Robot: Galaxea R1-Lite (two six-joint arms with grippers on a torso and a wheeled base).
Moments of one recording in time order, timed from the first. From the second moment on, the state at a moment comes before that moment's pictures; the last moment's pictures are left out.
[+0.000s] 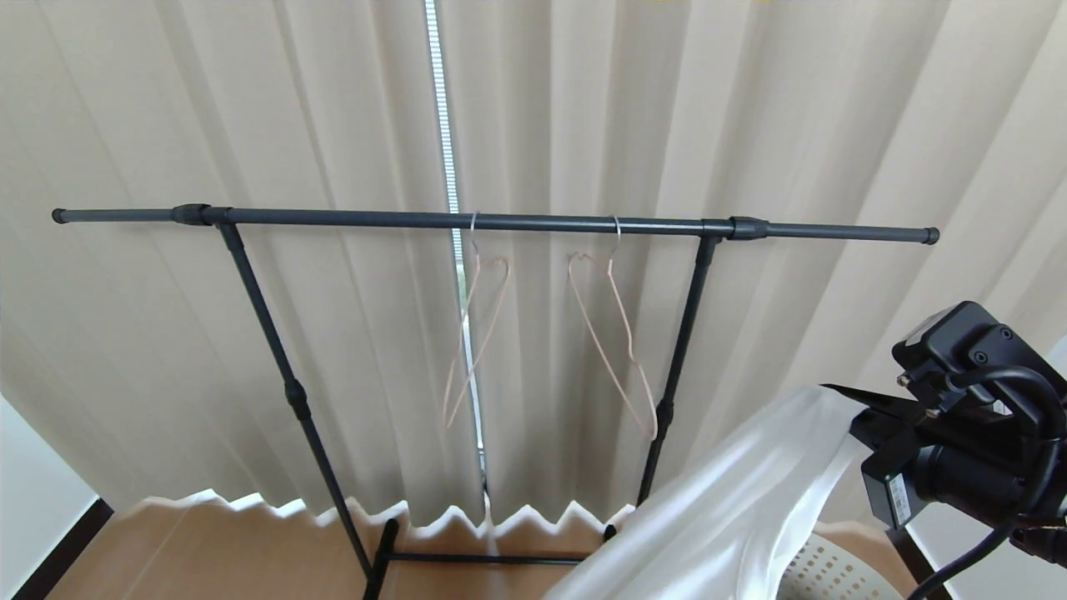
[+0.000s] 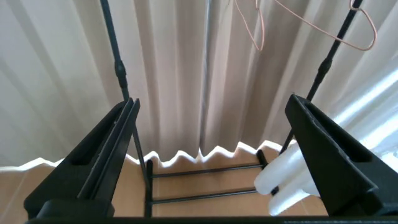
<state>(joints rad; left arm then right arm) -0.01 0.00 -0.02 0.05 -0.13 0.01 0.59 1.25 -0.50 -0.41 -0.31 -0.28</state>
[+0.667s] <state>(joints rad) -0.01 0.00 -0.02 0.05 -0.13 0.01 0.59 1.25 -0.50 -0.41 -0.31 -0.28</state>
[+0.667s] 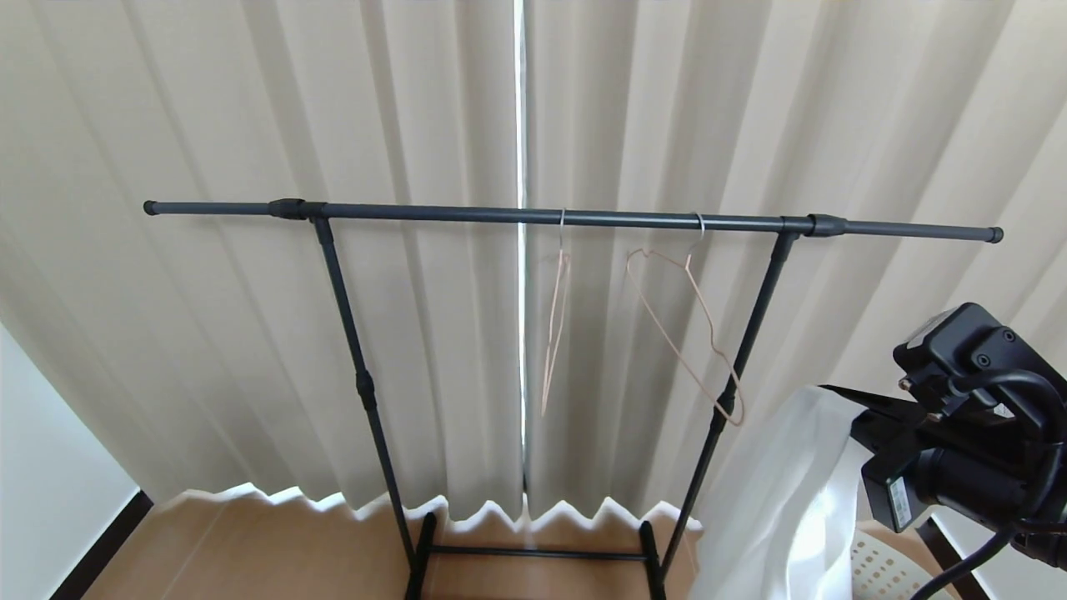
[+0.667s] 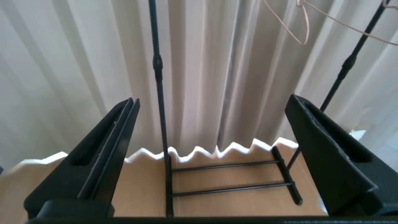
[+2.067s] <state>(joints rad) -0.18 0.58 -0.27 0.01 -0.25 -0.02 0.69 1.29 -0.50 -0.45 -0.23 -0.14</state>
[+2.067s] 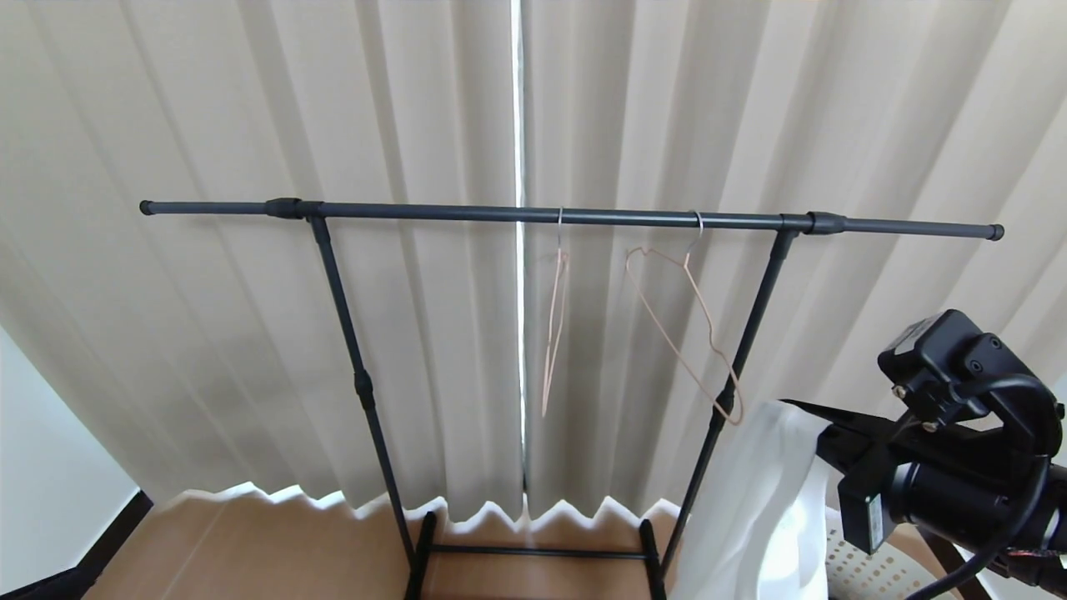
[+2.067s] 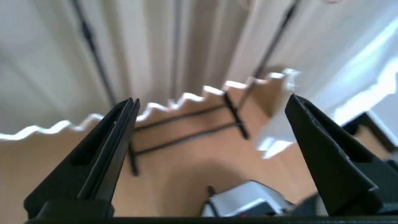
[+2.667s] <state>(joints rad) -0.62 1.29 -0.57 -0.21 -0.16 -0.26 0.77 1.57 -0.80 -0.52 -0.58 -0.07</state>
